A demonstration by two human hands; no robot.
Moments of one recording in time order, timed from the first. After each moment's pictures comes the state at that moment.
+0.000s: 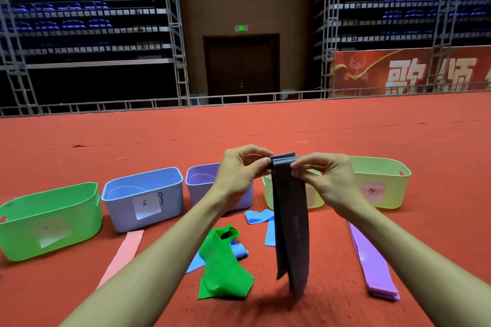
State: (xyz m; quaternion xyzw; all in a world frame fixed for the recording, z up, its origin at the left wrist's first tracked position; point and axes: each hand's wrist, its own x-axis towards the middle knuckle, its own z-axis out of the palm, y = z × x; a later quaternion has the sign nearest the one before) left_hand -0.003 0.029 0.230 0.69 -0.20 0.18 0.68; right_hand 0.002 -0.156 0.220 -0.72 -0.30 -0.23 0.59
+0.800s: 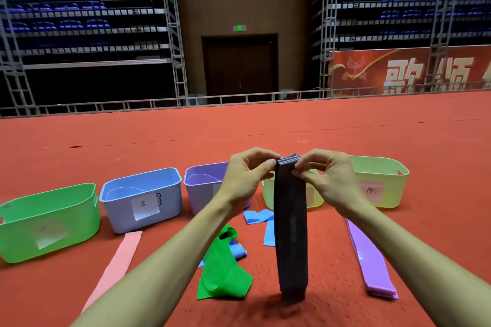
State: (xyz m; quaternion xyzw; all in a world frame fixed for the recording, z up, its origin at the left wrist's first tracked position) left_hand -0.003 0.018 0.221 0.68 -0.21 0.18 0.67; right_hand 0.000 -0.158 0.225 -0.74 -0.28 -0.25 0.56
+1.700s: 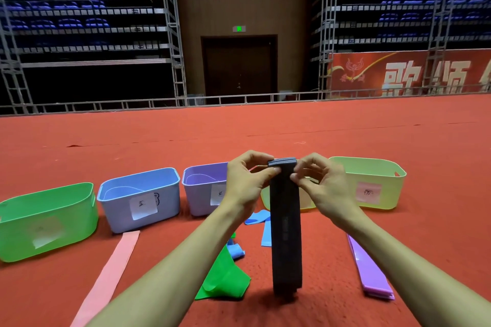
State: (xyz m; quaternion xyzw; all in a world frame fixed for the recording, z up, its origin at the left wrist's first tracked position) left_hand -0.005 0.004 0.213 0.65 -0.13 0.21 0.72; right_hand 0.005 -0.156 0.204 -0.73 -0.28 -0.25 0.57
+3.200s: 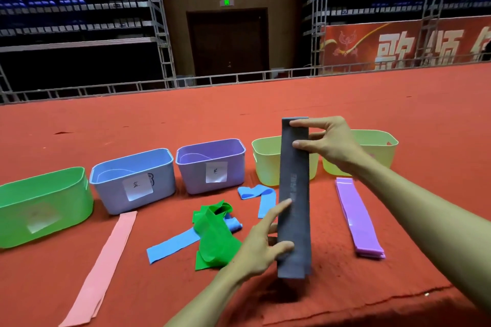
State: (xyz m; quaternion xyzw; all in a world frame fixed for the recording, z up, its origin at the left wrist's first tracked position) left_hand -0.042 -0.001 0.063 0.78 -0.23 0.00 0.58; right_hand 0.031 -0.184 0.223 -0.76 -0.25 -0.15 0.58
